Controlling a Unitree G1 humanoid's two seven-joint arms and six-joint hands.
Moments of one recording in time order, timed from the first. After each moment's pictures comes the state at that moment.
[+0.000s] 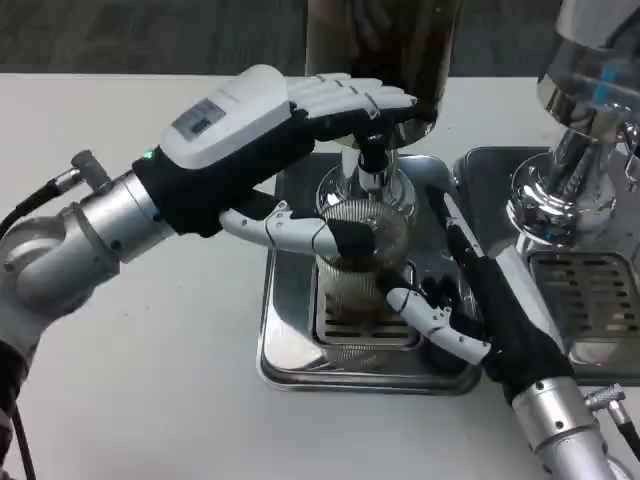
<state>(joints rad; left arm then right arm) -0.71 0.55 -0.25 0.85 0.35 -1.18 -0.18 -0.04 -0.16 0.17 0.31 -0.32 -0.38 -0.09</state>
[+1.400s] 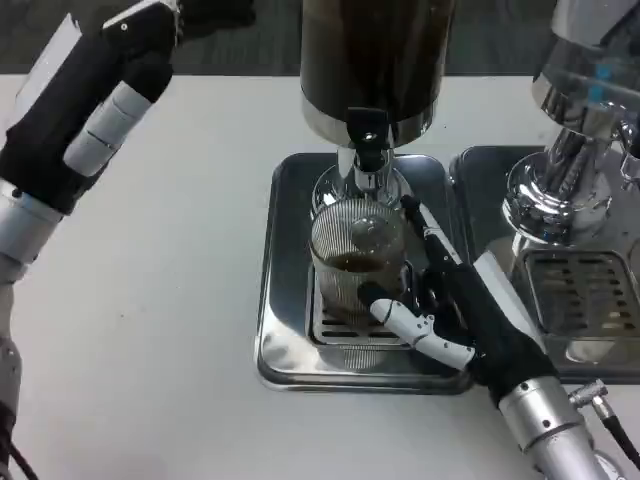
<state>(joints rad) -0.55 0.46 0.14 0.75 -0.27 -0.84 -0.68 -0.09 -0.17 0.19 0.40 -0.31 -0.43 -0.05</state>
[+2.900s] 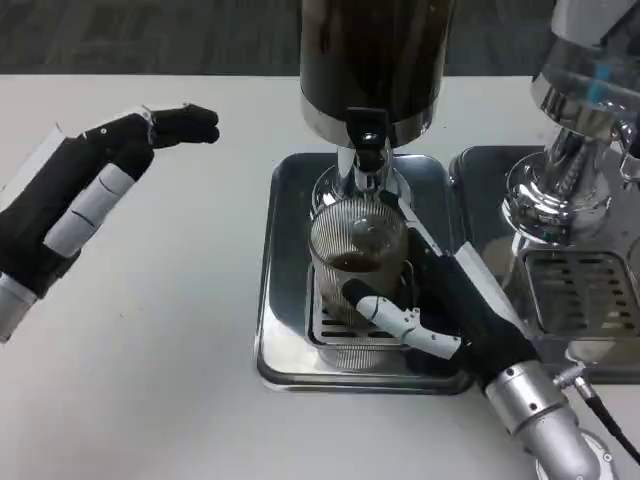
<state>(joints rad) -0.39 0.49 0.18 0.79 -0.22 -0.80 -0.68 -0.24 -0.16 0.20 0.70 -0.28 -0.63 -0.04</state>
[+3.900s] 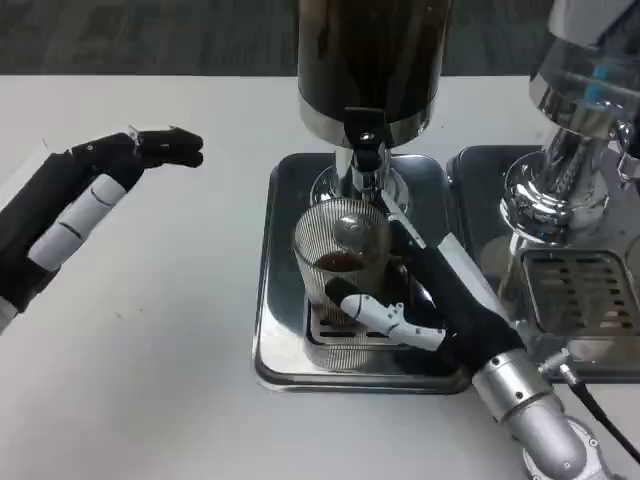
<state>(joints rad) -0.36 0.53 0.18 0.79 -0.20 -0.79 -0.68 -0.31 -0.15 0.21 0.80 -0.32 -0.68 -0.05</state>
